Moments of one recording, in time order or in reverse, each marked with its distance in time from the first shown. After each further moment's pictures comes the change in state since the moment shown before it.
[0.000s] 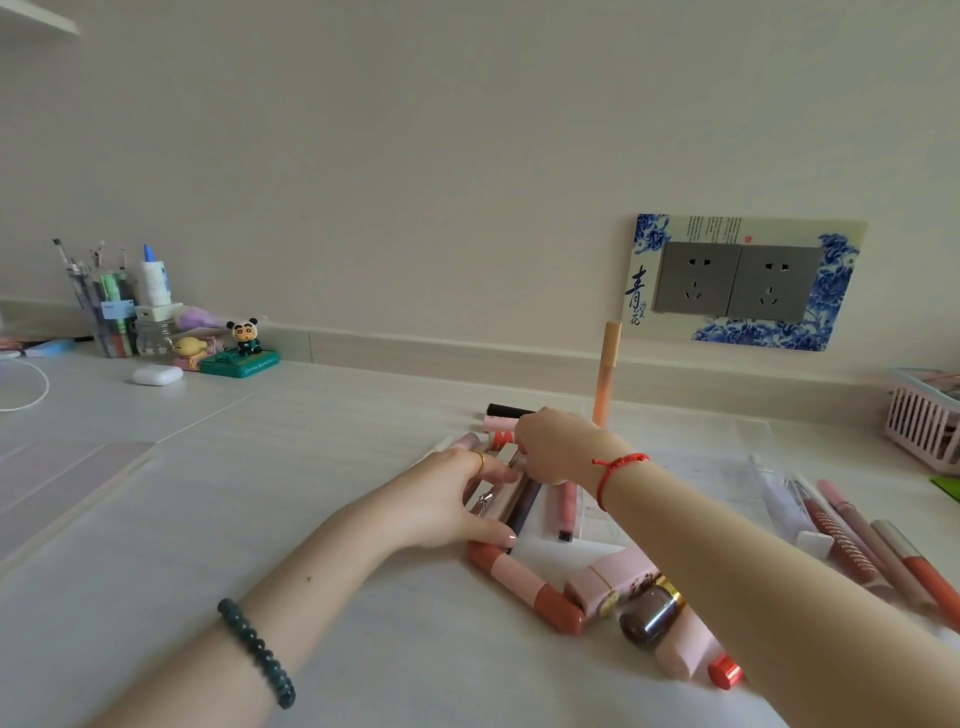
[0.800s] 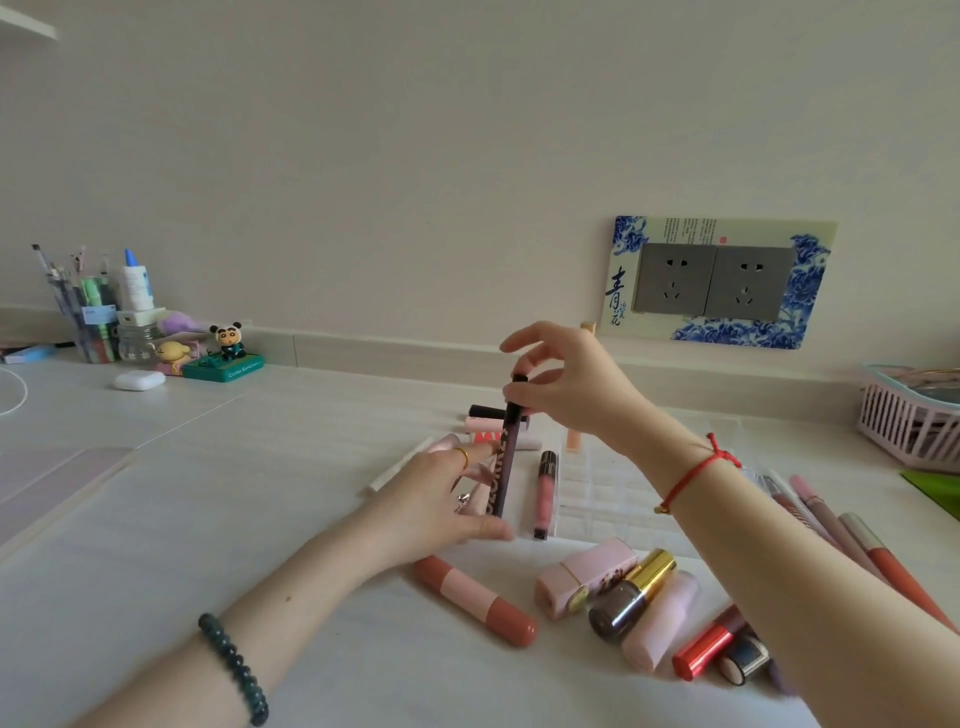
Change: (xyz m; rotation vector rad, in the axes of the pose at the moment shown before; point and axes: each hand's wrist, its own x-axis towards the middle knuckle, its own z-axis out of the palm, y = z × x) left_hand -0.005 0.017 0.010 -0.141 0.143 0.060; right_hand -0.044 0.024 -0.039 1.074 0.496 -0.118
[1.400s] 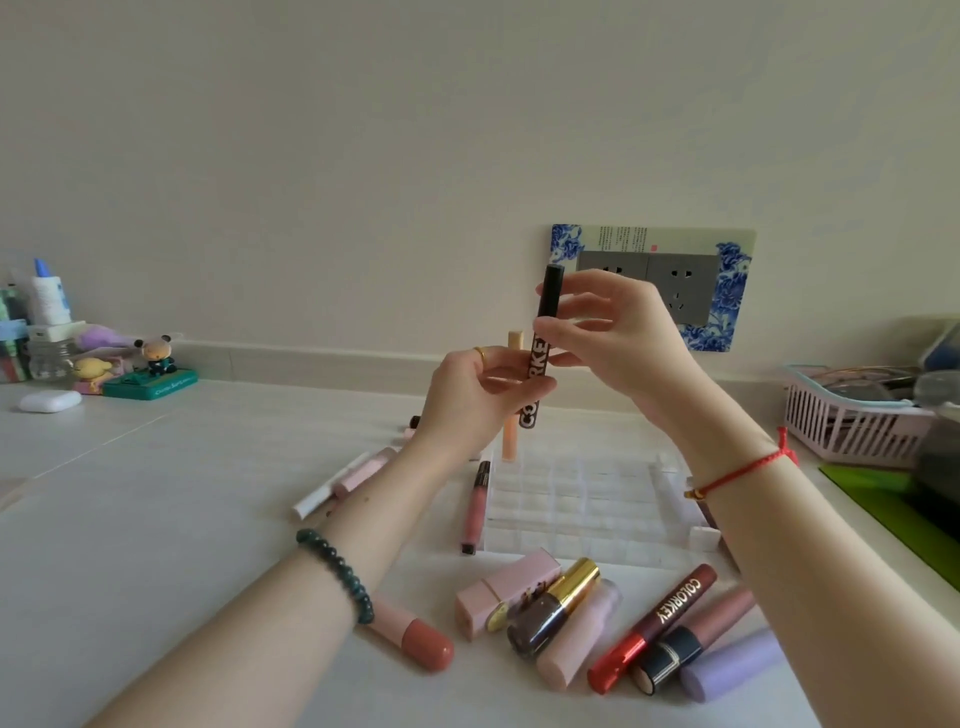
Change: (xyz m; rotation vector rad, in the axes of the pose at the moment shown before) left_hand 0.087 0.081 0.022 -0.545 0.318 0.047; right_hand -0.014 0.000 -0.079 0.141 0.241 -0.097
